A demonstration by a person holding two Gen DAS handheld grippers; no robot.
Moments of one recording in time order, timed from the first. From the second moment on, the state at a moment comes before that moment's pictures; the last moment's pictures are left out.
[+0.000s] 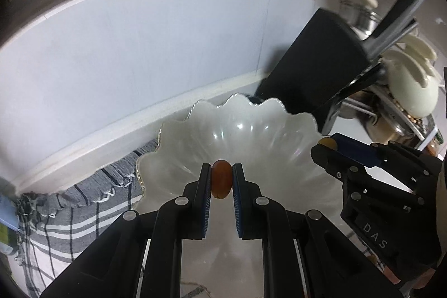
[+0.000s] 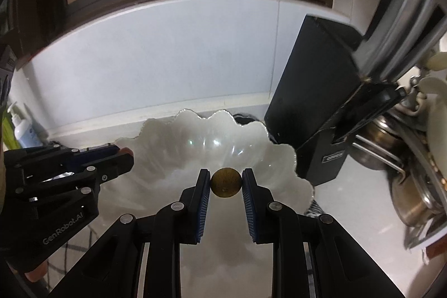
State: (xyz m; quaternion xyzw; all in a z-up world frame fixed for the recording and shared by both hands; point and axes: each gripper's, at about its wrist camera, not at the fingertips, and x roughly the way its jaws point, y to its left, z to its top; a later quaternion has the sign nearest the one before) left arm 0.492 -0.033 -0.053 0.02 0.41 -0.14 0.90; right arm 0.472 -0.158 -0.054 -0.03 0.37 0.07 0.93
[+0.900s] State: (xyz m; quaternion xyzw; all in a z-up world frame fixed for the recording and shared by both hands) left arm 0.508 -0.029 -0.060 0.03 0.42 -0.11 0.90; right arm 0.493 -0.169 -0.072 -0.03 0.41 0.06 0.91
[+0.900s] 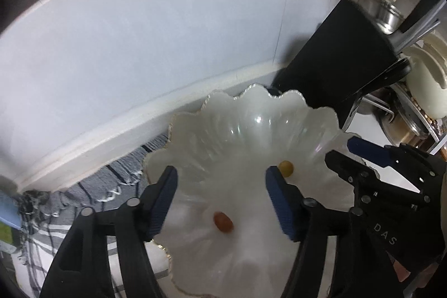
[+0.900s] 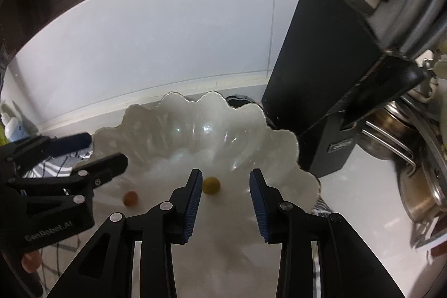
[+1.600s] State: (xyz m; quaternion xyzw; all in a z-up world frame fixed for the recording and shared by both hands) left arm 0.378 -0.019 0.013 0.05 0.31 -0.11 0.94; right arm 0.369 -0.184 0.002 -0.02 0.31 0.06 0.95
